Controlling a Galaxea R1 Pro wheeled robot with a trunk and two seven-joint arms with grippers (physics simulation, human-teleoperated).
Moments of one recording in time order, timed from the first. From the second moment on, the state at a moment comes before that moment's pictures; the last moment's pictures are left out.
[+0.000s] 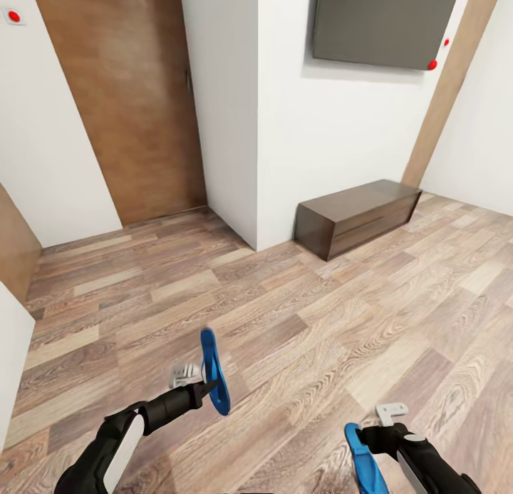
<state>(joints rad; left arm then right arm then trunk) -0.34 0.05 0.01 -0.98 0.36 0.44 -0.66 -0.41 -0.20 0.11 -0.60 -0.07 0.27 0.09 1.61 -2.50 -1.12</state>
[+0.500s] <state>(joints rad) -0.34 0.05 0.01 -0.98 0.36 0.44 -0.66 -0.41 -0.20 0.11 -0.66 -0.07 0.26 0.10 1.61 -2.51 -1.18</state>
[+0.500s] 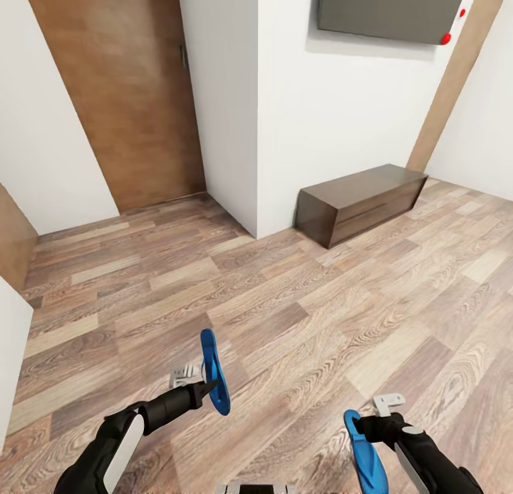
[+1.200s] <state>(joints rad) -0.34 0.05 0.01 -0.98 0.36 0.44 -0.66 -0.41 -0.20 0.11 -0.66 -0.07 0.26 0.09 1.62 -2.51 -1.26</state>
